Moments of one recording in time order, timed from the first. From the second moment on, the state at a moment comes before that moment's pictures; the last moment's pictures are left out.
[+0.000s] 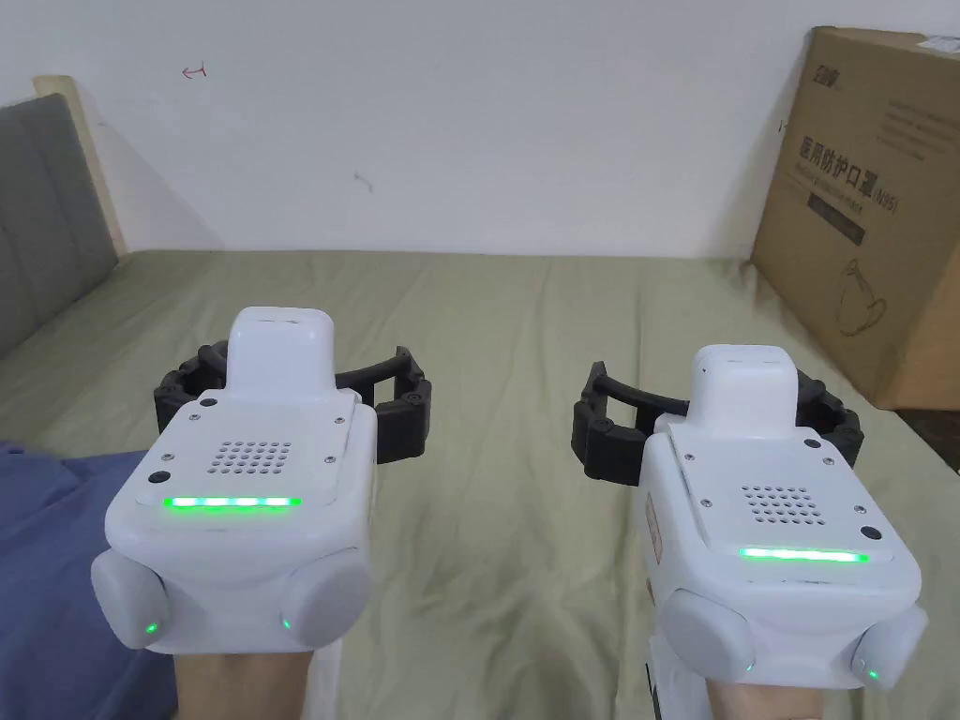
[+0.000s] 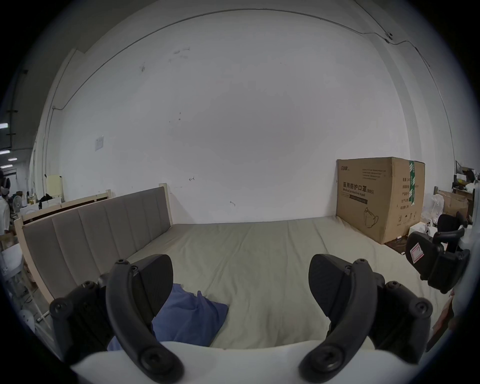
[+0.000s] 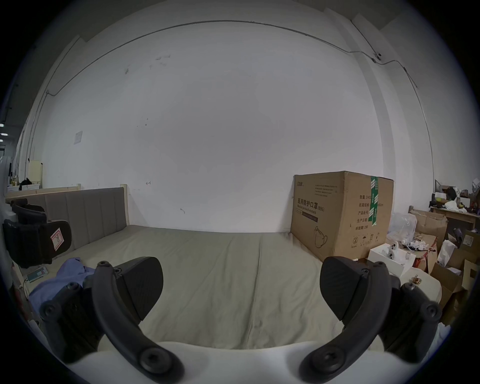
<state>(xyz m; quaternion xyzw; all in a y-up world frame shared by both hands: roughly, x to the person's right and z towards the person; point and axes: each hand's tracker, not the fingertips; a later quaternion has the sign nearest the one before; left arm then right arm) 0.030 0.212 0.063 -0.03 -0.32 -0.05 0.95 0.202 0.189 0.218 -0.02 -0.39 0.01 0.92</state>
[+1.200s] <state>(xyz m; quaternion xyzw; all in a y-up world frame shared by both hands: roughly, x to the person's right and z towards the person) 0.001 0.221 0.051 -0.04 -0.29 -0.03 0.95 0.195 0.197 0.186 -0.04 -0.34 -0.03 0.94</state>
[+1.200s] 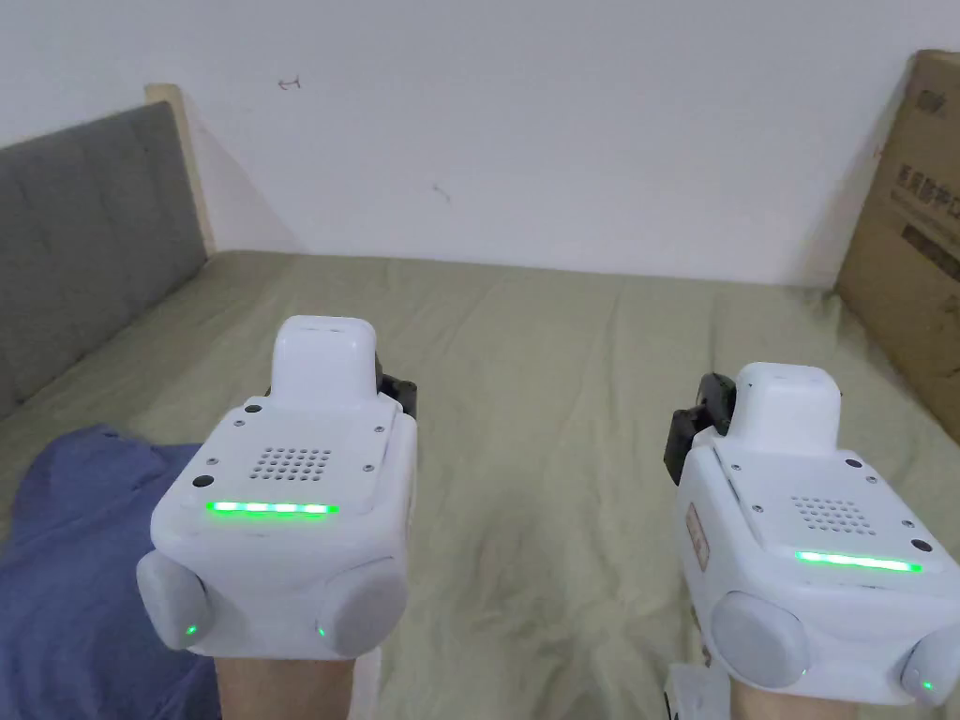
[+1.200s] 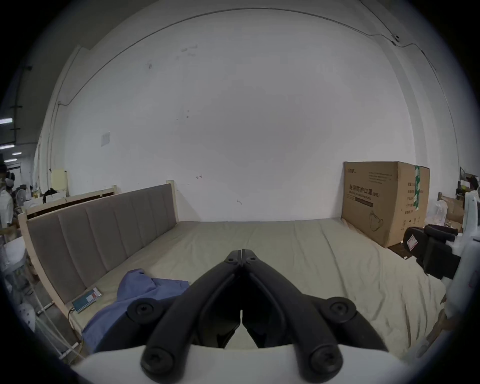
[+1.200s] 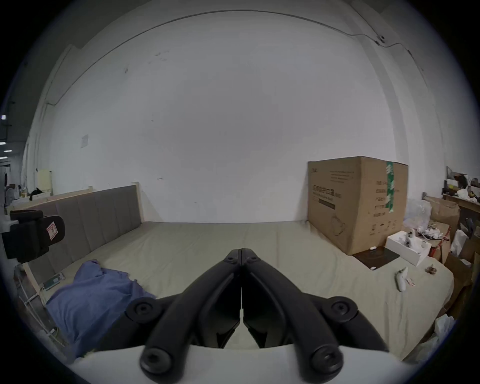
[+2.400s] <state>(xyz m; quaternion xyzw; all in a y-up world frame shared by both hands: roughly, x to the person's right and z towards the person) -0.101 0.080 -0.132 -0.39 -0.14 -0.07 0.91 0.120 0.149 0.062 -0.16 -0.14 -0.07 0.97</state>
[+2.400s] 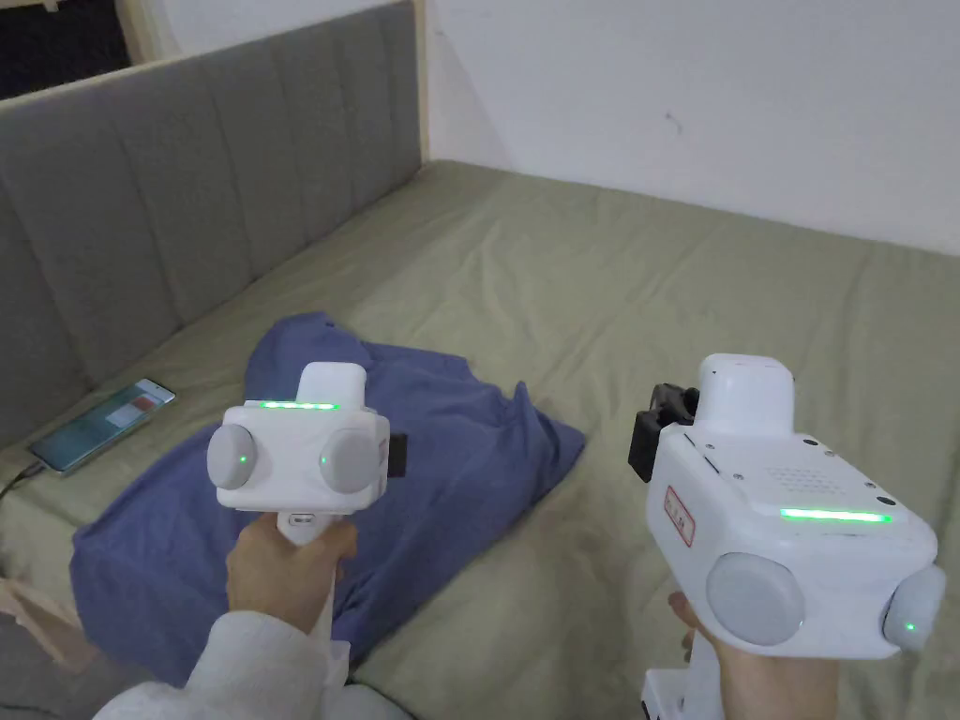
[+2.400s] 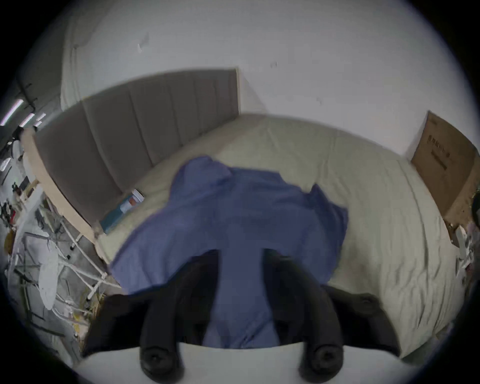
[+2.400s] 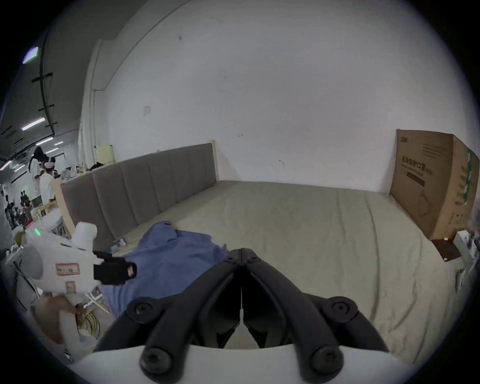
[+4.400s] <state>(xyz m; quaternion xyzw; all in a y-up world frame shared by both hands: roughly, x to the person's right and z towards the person) 0.192 0.289 0.016 -0.23 -0.59 -0.07 0.77 0.299 0.158 0.214 -0.13 -0.38 -0.19 0.90</state>
